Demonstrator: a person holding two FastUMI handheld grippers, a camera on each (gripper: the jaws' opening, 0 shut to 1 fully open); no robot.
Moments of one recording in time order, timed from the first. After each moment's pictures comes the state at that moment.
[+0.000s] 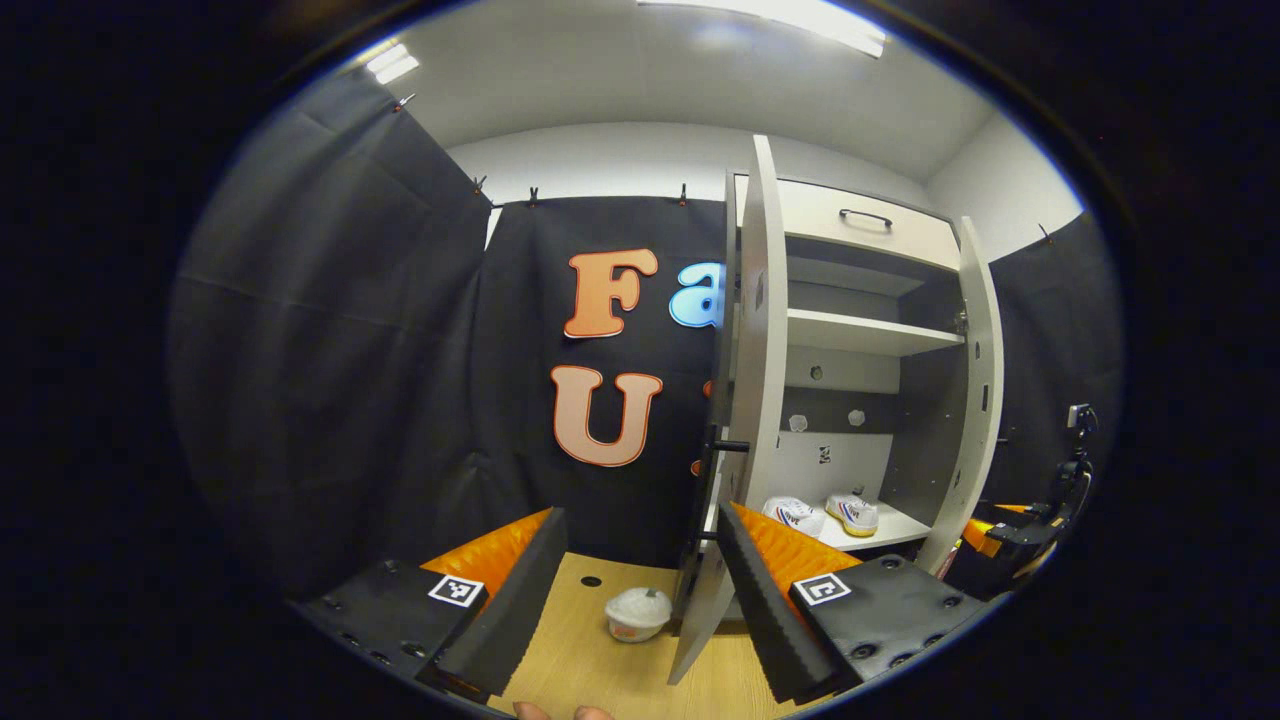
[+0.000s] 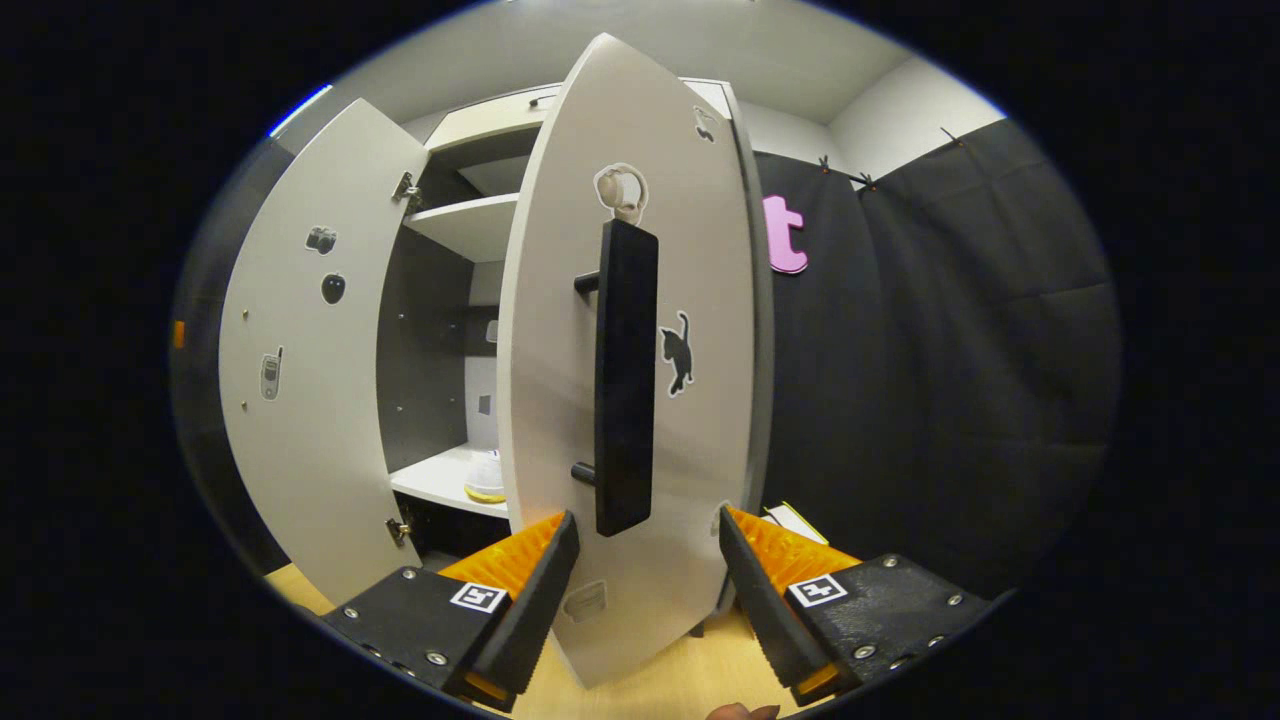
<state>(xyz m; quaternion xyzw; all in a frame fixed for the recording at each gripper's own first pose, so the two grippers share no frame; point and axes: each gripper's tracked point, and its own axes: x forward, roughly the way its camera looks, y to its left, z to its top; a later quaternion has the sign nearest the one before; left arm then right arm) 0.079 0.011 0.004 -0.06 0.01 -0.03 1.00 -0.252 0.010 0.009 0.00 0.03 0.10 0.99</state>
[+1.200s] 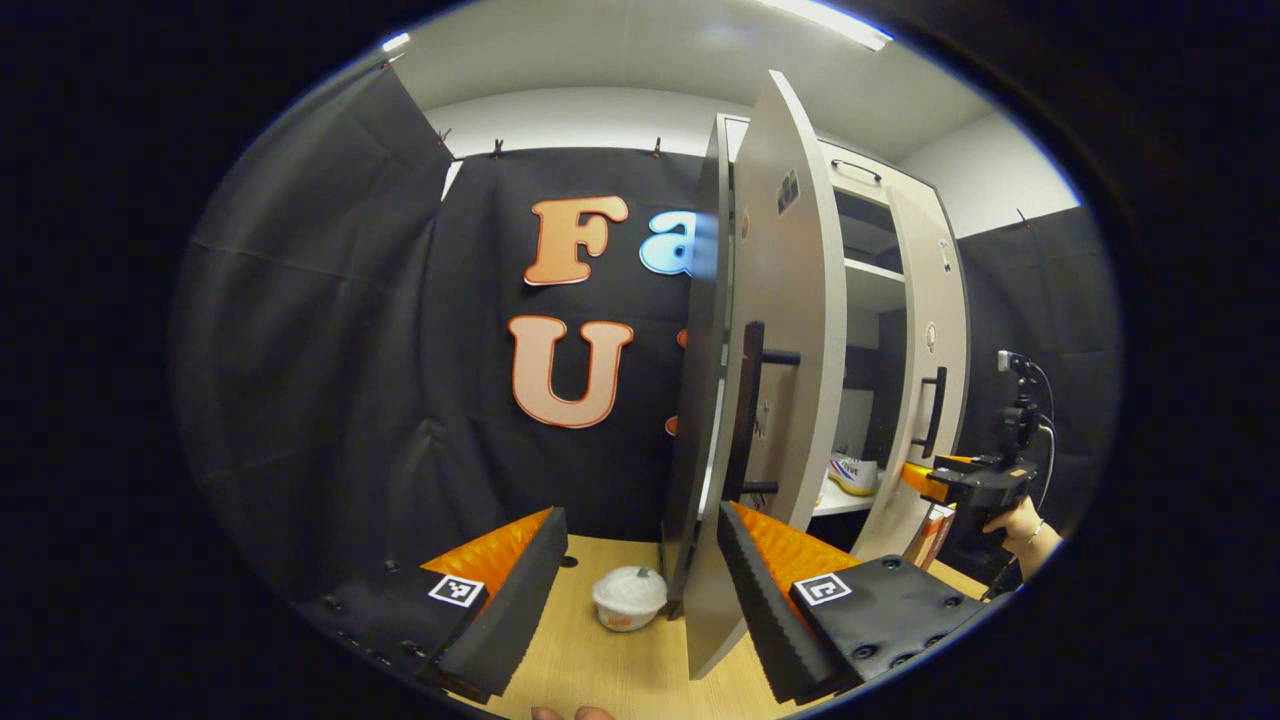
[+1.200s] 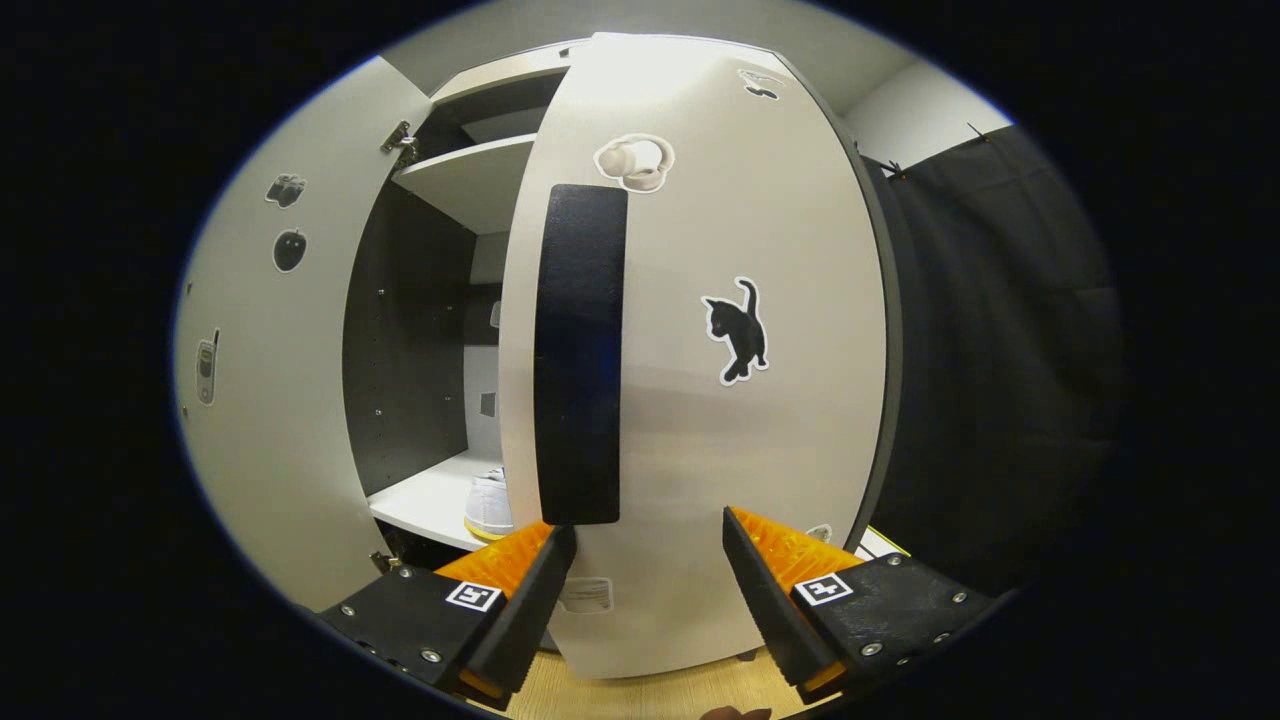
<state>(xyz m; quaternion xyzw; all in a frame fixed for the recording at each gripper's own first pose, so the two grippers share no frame) 0.142 -0.007 -0.085 -0.07 0.07 -0.14 0.99 -0.183 0.057 -0.009 -0.01 0.04 0.08 1.00</state>
